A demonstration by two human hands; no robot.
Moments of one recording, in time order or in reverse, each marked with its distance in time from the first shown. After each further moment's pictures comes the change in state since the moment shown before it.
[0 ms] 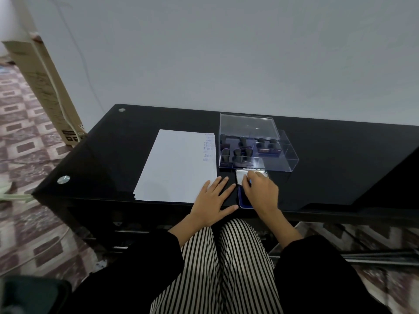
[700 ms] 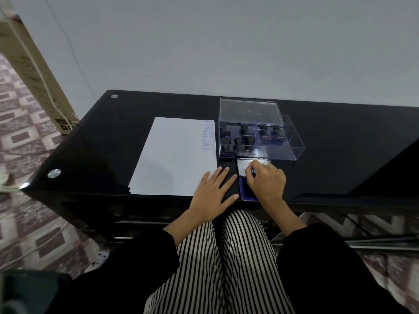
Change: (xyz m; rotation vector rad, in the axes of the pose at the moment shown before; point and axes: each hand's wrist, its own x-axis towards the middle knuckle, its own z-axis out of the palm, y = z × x) left_hand 0.000 -0.001 0.005 0.001 0.043 0.002; right_hand 0.007 0.017 0.027 -0.162 0.348 -0.084
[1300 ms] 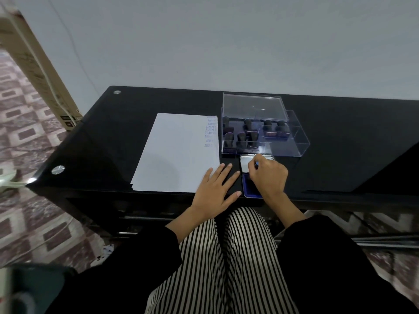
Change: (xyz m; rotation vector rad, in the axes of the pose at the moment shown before) left_hand 0.000 0.000 0.003 0.016 0.014 0.002; right_hand 0.007 0.000 0.012 0.024 -0.038 0.053
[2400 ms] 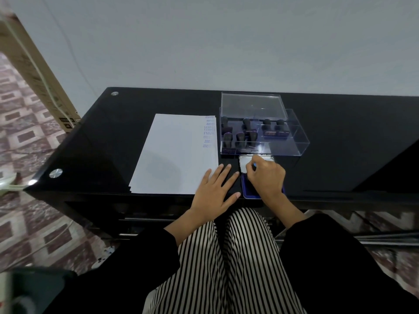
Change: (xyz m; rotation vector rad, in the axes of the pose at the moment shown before) left_hand 0.001 -0.001 0.005 0.001 0.043 0.010; right_hand -0.001 -0.002 0.002 0.058 0.026 -0.023
